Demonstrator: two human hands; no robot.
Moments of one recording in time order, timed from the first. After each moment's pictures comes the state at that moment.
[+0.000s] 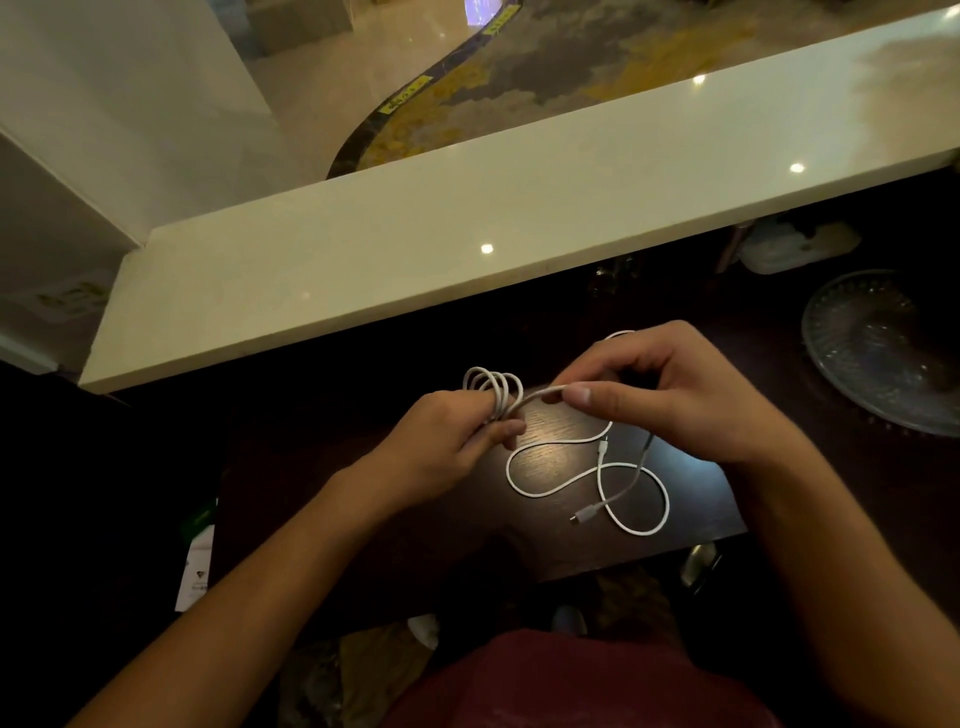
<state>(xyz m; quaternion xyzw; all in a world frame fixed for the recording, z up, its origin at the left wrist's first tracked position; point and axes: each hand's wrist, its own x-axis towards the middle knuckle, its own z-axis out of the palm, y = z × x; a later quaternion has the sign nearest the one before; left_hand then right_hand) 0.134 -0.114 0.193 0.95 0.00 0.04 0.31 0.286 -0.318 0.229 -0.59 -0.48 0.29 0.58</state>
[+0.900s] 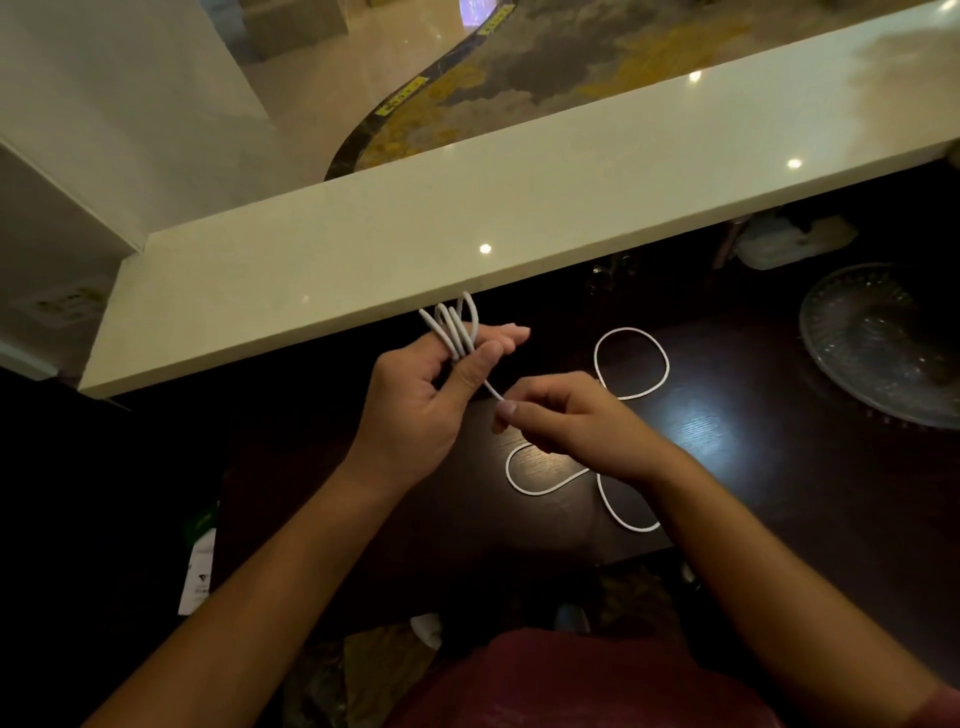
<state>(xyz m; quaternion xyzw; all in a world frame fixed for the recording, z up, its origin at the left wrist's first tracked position) 0.138 -0.138 0.235 0.81 0.08 0.25 0.52 0.257 -0.277 0.173 -0.61 -0.38 0.40 0.57</state>
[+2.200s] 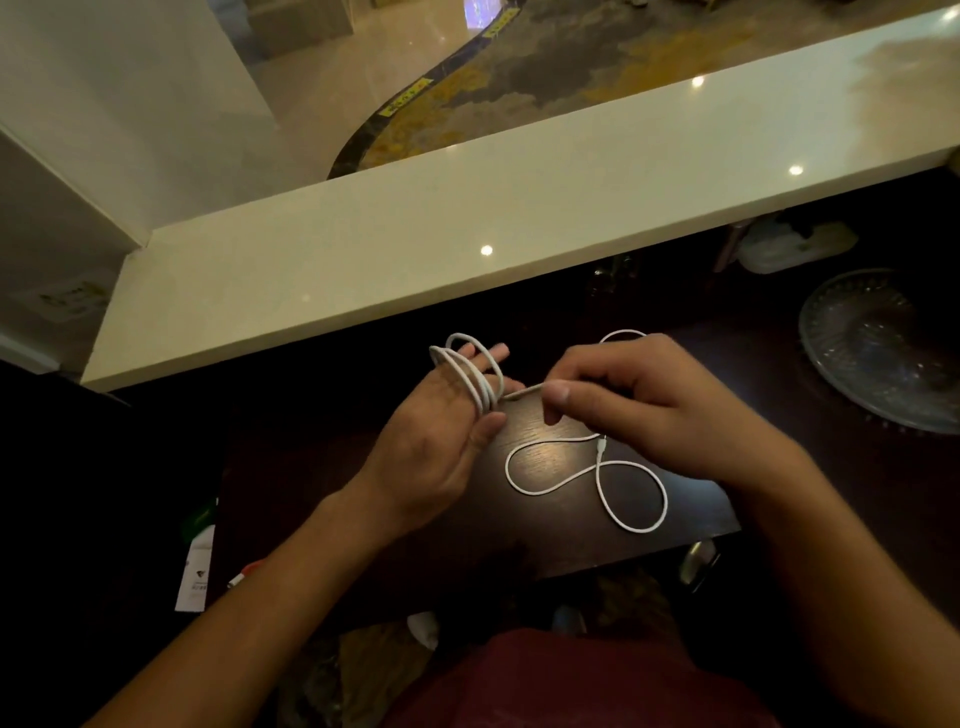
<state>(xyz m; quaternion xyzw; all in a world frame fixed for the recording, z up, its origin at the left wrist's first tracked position) 0.117 -0.128 0.205 0.96 -0.04 0.21 0.20 0.266 -0.317 0.248 -0.67 -0.53 0.23 0.47</state>
